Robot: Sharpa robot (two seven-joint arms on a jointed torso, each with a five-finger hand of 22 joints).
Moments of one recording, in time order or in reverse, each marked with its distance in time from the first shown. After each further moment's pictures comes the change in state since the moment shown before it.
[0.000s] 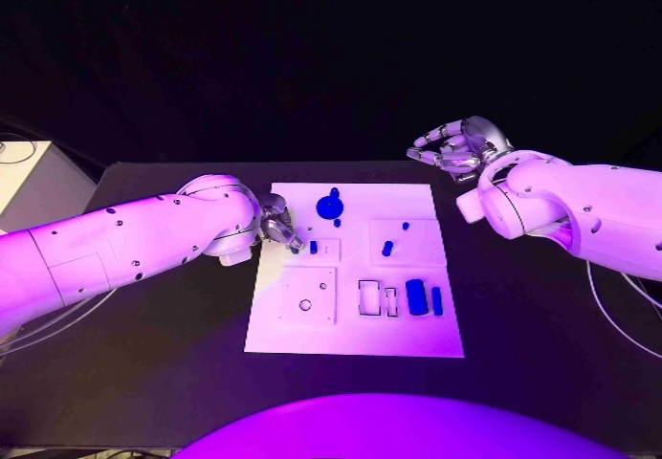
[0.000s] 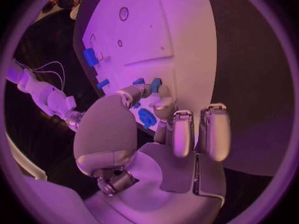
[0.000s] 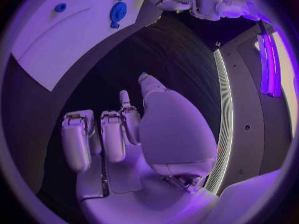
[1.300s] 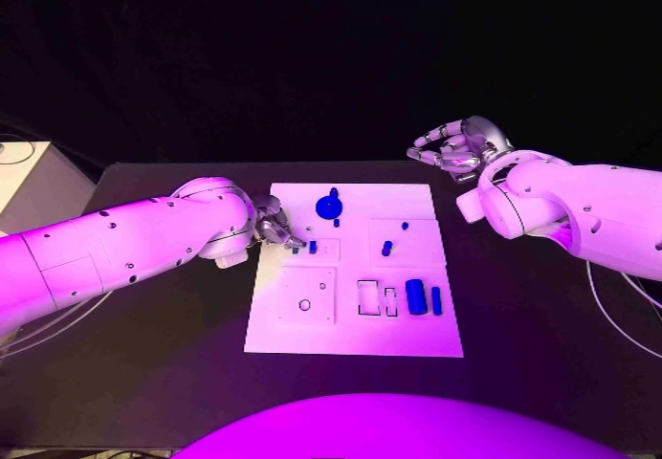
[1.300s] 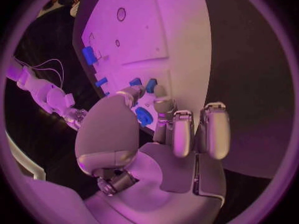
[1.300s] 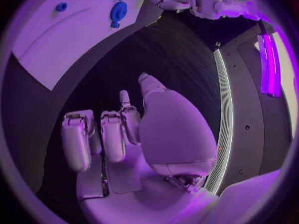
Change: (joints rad) left arm -0.006 -0.020 0.001 0.007 0.012 -0.026 -0.001; left_hand -0.012 0.008 -0.229 0.174 -0.087 -0.011 0.005 -0.004 0.004 -0.040 0.007 -0.030 -0.056 0.000 0.000 0.000 0.000 0.000 -0.013 -0.002 -0.012 0.000; right arm 0.000 -0.001 0.000 -0.001 0.000 -0.001 0.002; right_hand 0.000 0.000 0.000 0.000 0.000 0.000 0.000 0.004 0.000 0.000 0.000 -0.004 0.001 0.000 0.000 0.000 0.000 0.000 0.000 0.000 0.000 0.000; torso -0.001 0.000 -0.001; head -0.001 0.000
